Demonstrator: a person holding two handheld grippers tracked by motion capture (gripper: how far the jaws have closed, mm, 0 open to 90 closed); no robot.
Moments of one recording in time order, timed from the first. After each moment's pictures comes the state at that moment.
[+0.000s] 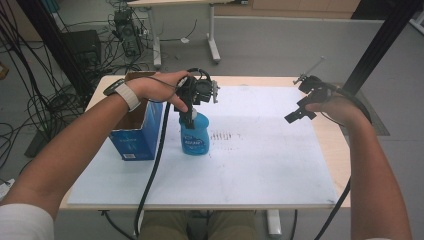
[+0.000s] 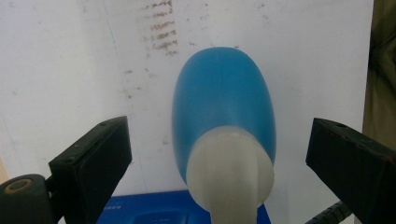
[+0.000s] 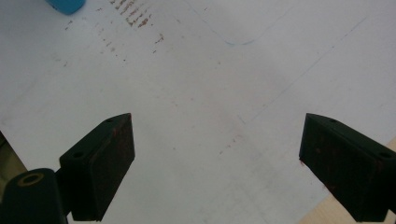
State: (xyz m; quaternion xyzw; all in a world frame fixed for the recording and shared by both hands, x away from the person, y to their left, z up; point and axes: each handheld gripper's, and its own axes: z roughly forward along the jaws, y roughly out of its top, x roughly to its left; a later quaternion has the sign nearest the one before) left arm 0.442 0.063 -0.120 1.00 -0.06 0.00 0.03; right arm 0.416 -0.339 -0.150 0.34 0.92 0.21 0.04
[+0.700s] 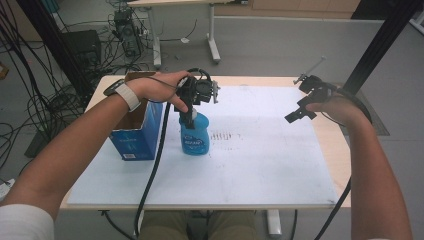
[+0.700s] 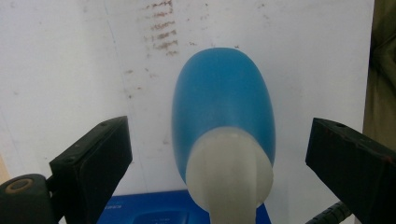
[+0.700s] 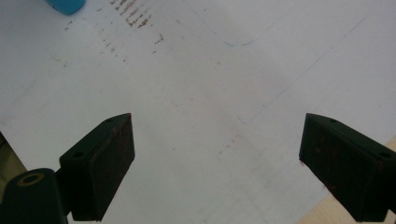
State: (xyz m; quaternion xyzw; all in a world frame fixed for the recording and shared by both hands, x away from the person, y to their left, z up) left arm 0.441 0.063 -0.120 1.00 -0.06 0.00 0.03; right arm 0.415 -0.339 -0.150 0.34 0.91 0.21 0.04
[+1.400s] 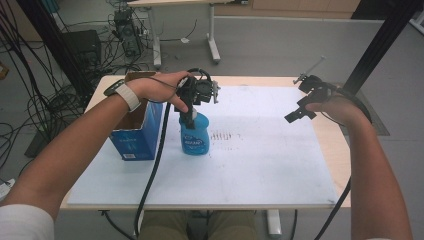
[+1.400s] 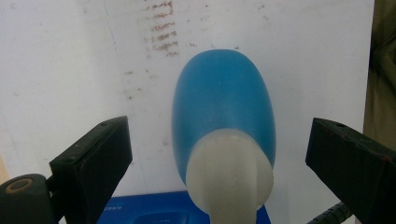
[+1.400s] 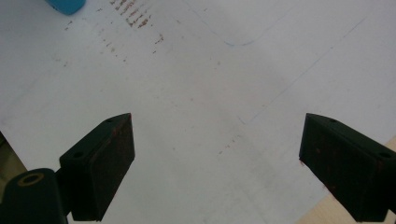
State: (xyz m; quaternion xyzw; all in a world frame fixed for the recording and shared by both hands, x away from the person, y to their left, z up) left arm 0.441 0.062 -0.121 1.00 -0.06 0.00 0.03; right arm 0.416 -0.339 -0.150 0.34 0.92 0.21 0.04
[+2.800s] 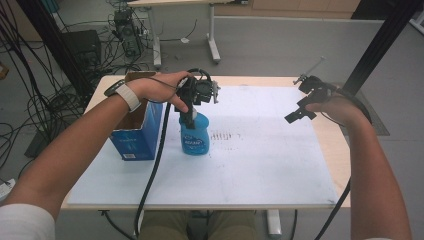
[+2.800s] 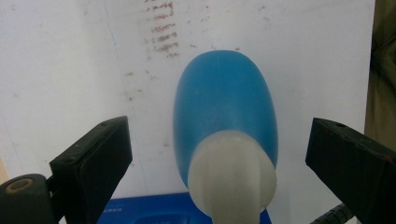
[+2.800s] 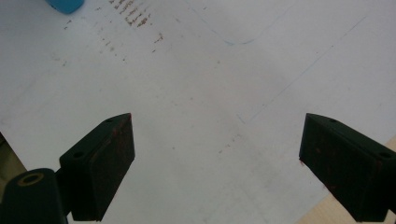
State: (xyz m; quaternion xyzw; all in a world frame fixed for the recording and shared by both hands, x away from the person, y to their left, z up) left arm 0.442 0.063 -0.122 1.00 -0.06 0.00 0.03; right arm 0.416 -0.339 -0.150 0.34 0.91 0.21 0.04
